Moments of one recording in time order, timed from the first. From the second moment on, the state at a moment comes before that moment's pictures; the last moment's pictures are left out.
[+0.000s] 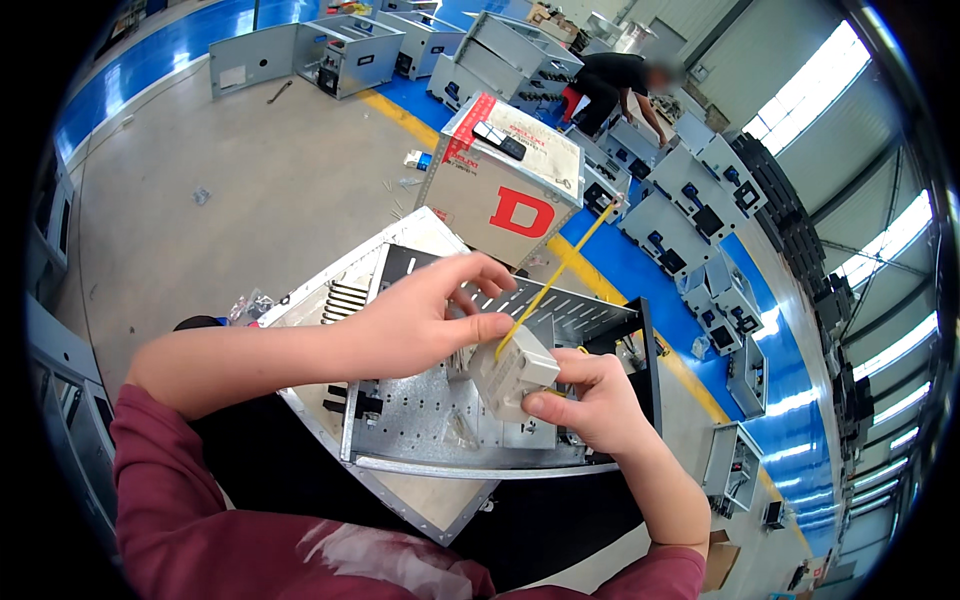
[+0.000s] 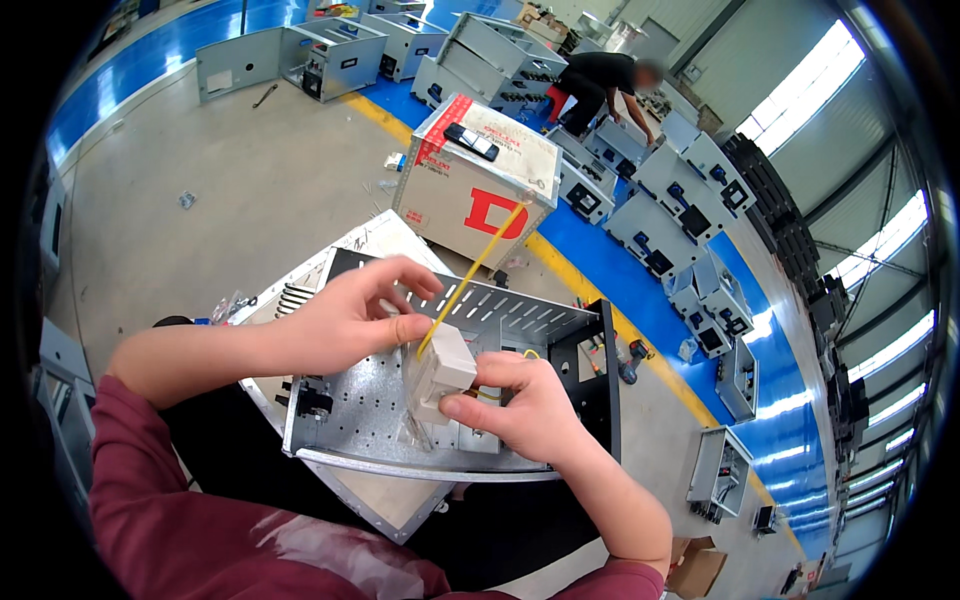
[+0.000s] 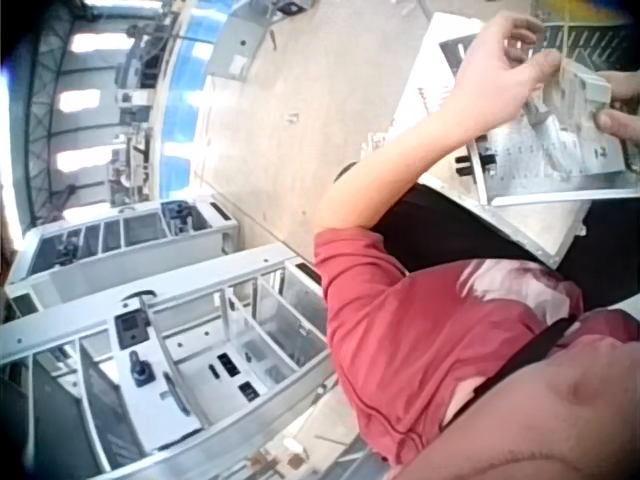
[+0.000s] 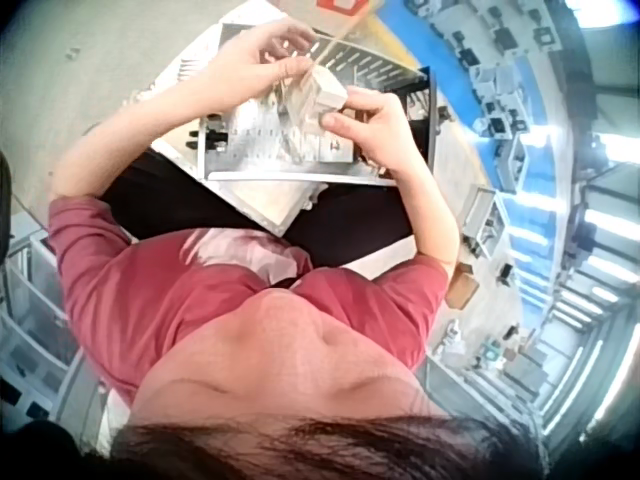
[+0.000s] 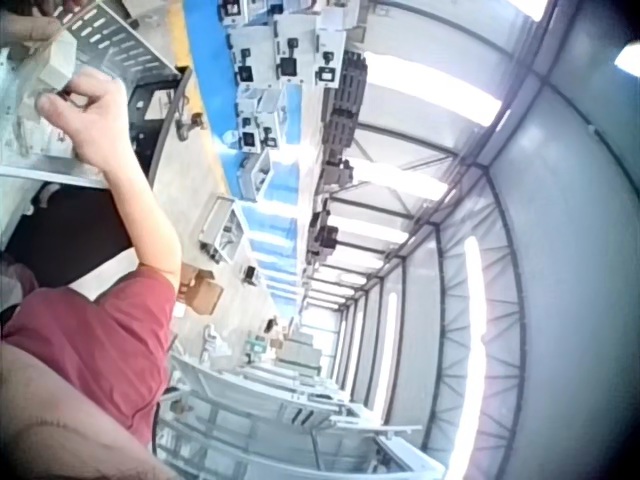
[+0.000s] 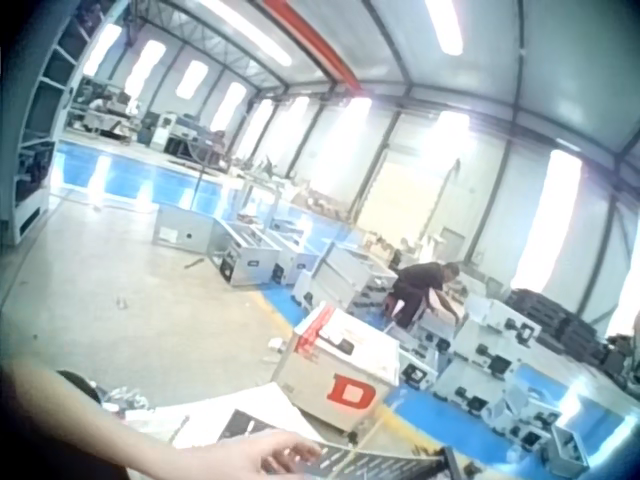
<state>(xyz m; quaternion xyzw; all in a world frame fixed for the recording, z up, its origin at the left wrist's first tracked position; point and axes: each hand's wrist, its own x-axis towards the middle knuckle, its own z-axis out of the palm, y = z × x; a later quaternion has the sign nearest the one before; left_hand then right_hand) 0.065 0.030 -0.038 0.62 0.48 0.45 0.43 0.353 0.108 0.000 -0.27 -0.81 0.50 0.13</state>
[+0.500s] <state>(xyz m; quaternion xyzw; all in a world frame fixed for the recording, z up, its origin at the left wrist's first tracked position) 0.071 -0.013 -0.064 0.36 0.18 0.49 0.77 0.329 0.096 0.030 -0.16 -0.89 0.42 0.07</state>
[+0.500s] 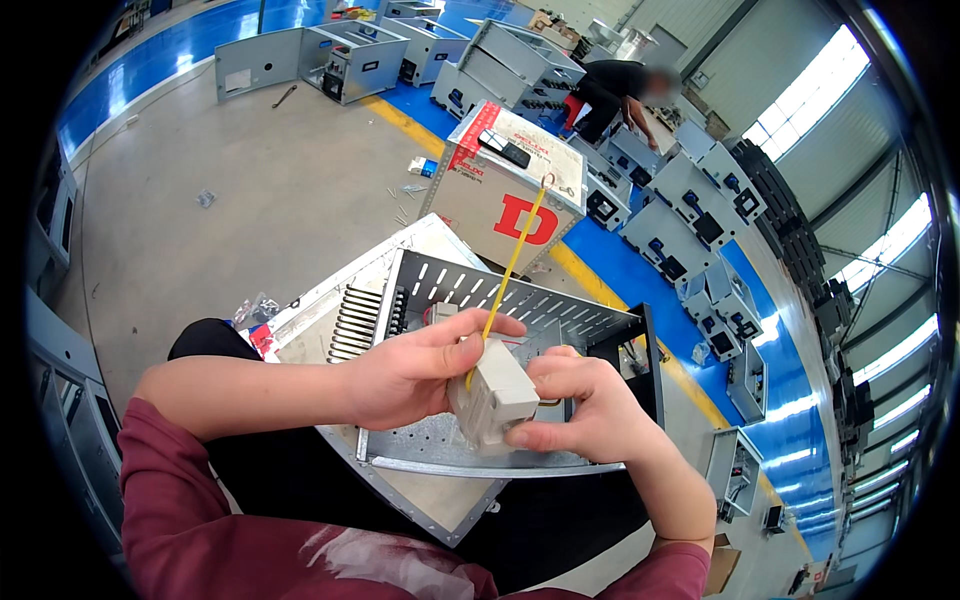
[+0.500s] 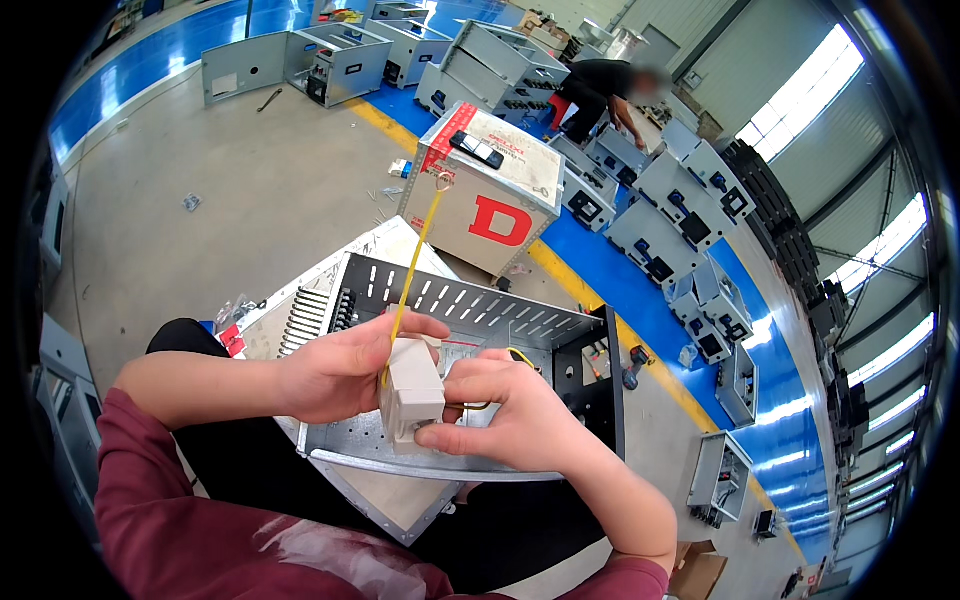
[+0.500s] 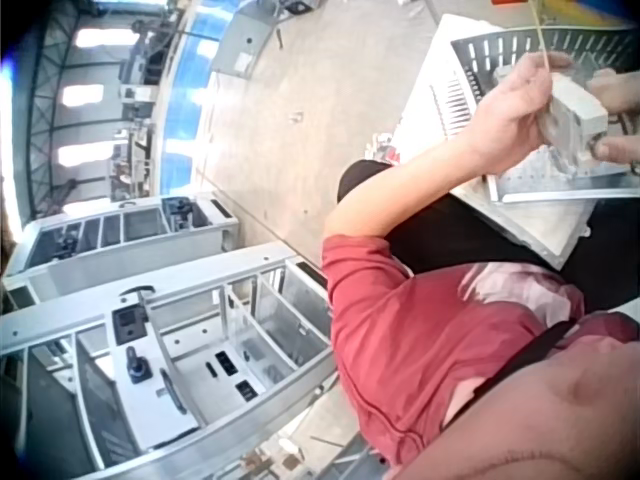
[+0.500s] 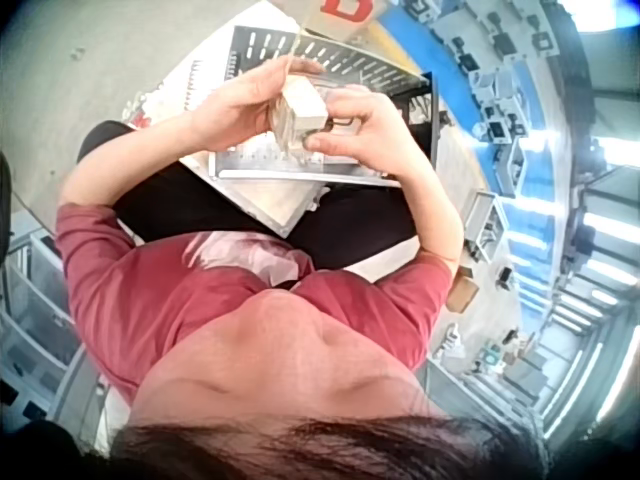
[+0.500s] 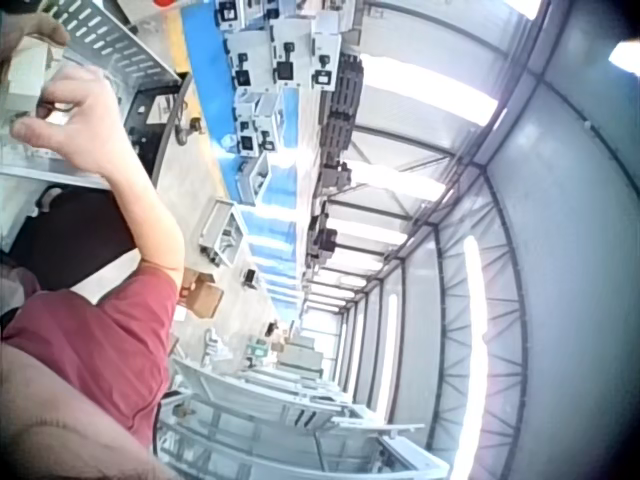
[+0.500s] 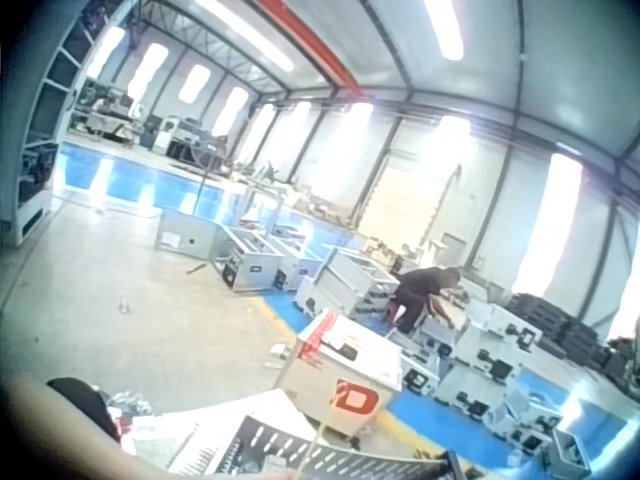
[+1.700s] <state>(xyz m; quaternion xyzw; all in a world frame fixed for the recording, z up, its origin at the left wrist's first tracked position) 0.070 -0.026 -0.073 0.31 0.12 0.53 0.78 0.312 0.097 0.028 -0.07 -0.91 0.40 0.07</state>
